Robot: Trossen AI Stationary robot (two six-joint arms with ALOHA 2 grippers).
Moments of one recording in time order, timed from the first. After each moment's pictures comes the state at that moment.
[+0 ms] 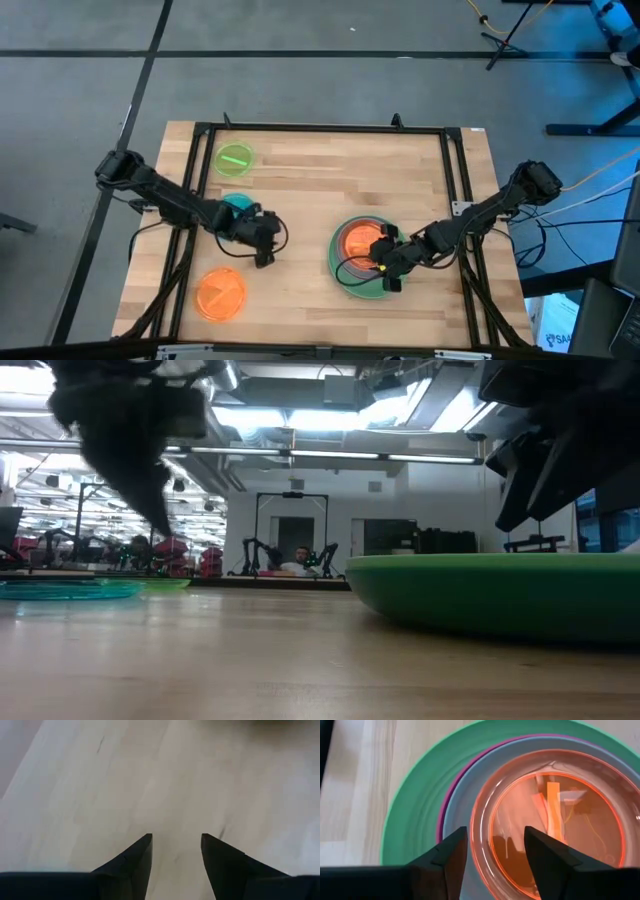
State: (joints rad) left arm -0.34 1.39 0.79 -0.51 -0.28 -0.66; right arm 0.52 1.45 0.83 -0.37 0.22 0.48
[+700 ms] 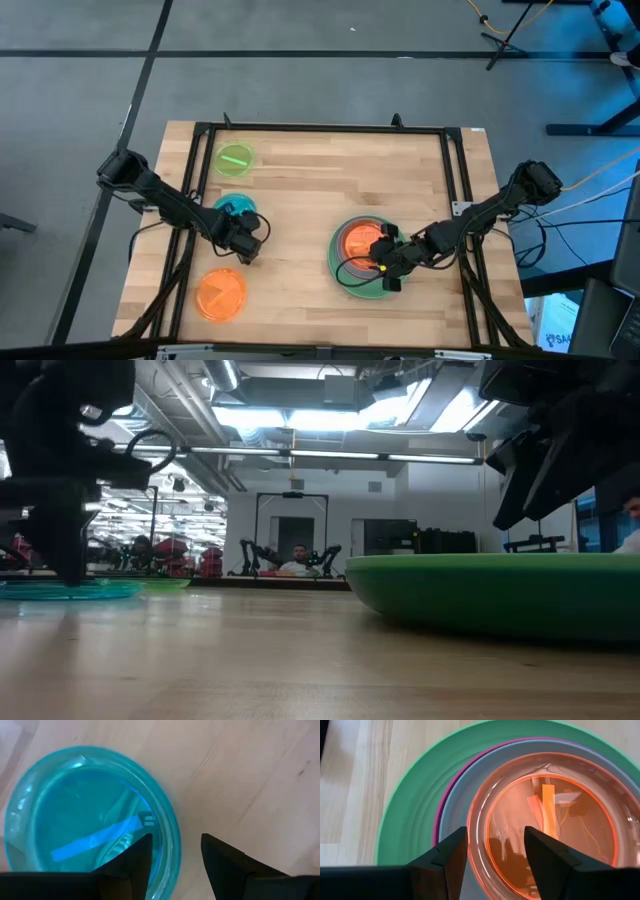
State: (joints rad) left arm -0.41 1.41 0.69 -0.82 -0.31 -0.99; right arm 0.52 1.45 0.83 -0.37 0.24 0.47
